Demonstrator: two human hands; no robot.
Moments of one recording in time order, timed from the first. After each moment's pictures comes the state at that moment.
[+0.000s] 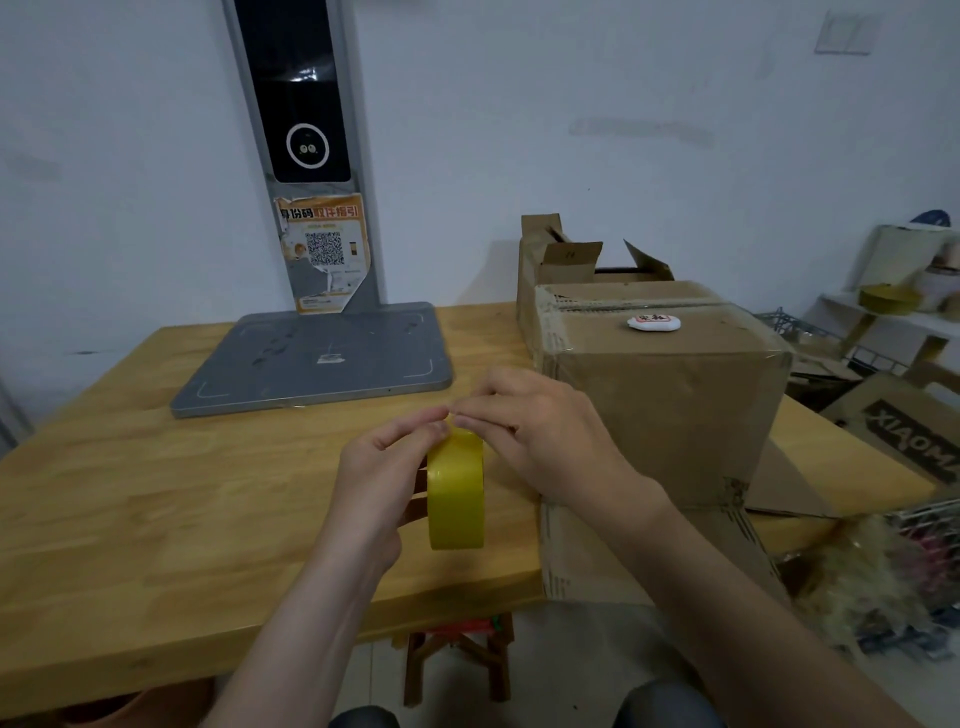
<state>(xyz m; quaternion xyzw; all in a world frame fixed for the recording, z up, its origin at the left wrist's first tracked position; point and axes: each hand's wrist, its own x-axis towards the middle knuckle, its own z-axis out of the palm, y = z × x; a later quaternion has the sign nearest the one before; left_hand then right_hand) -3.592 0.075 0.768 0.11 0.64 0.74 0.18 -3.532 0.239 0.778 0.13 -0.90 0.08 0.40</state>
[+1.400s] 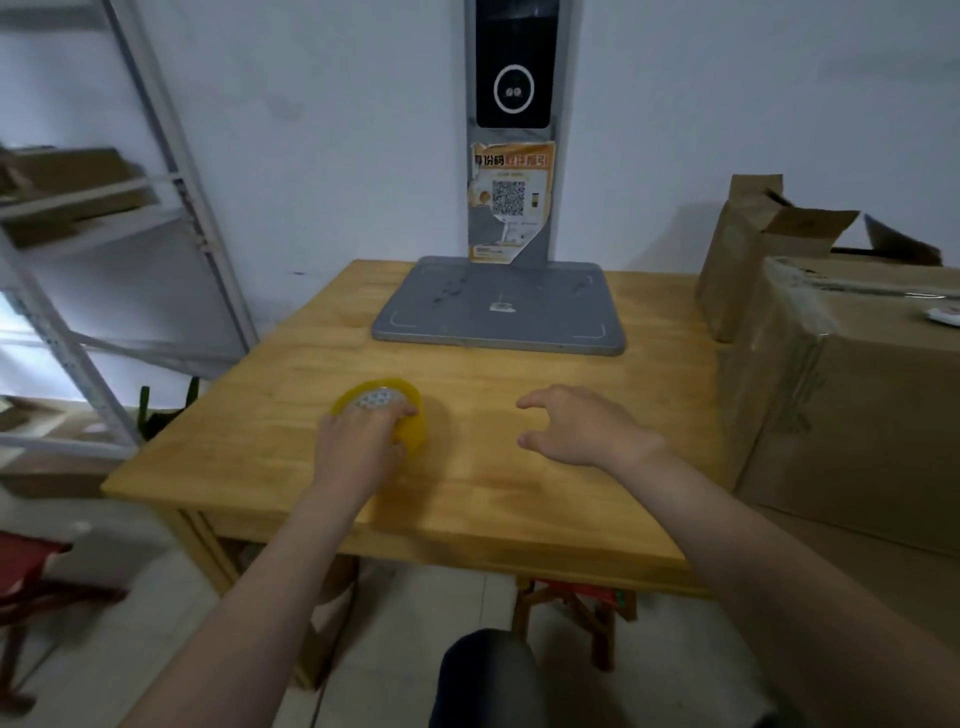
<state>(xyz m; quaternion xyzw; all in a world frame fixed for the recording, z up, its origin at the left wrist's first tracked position) -3.732 -0.122 0.685 0.13 0.98 0.08 -0.10 -3.665 0.131 0.730 -0.02 -0.99 0.13 -0.03</state>
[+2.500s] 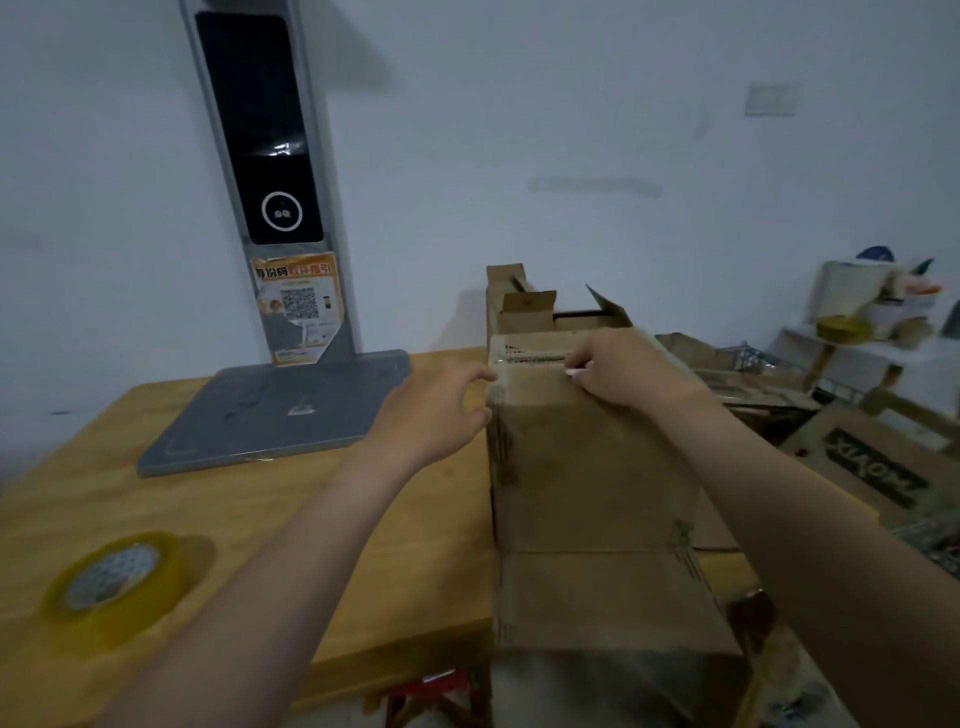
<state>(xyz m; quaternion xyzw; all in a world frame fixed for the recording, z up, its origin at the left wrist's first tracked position) -3.625 0.180 0.835 0.47 0.85 0.23 -0.13 -3.507 0.385 0.868 -0.23 -0.96 0.09 0.14</state>
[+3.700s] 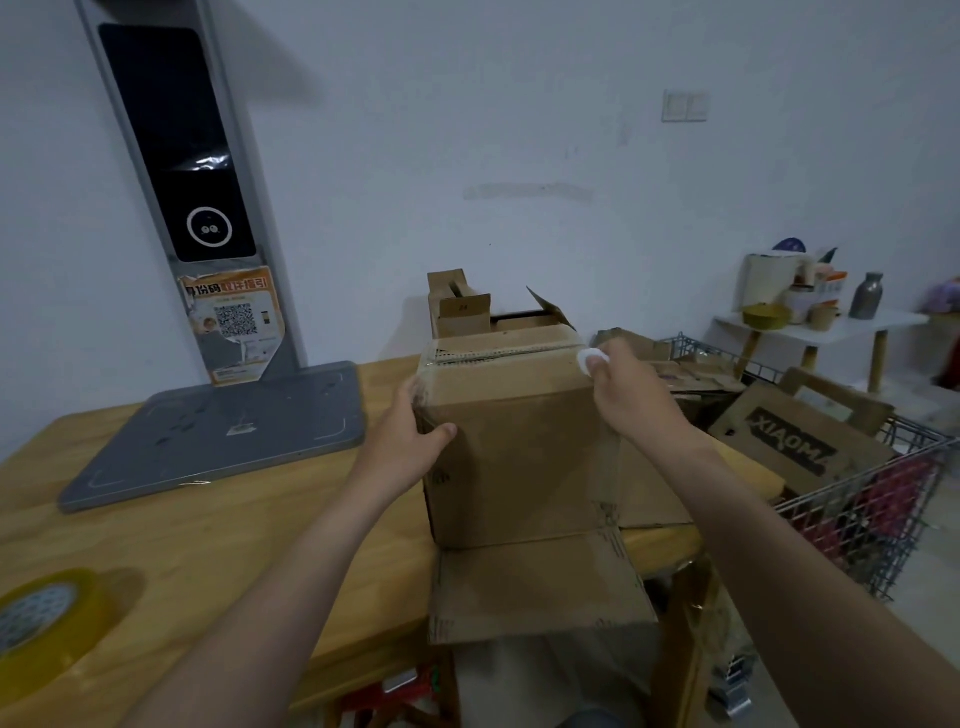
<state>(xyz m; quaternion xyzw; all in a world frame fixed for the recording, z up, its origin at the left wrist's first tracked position) -3.600 0.222 0.787 0.36 0.82 0.44 0.03 -3.425 0.423 0.822 -0.32 -0.85 0.25 0.32</state>
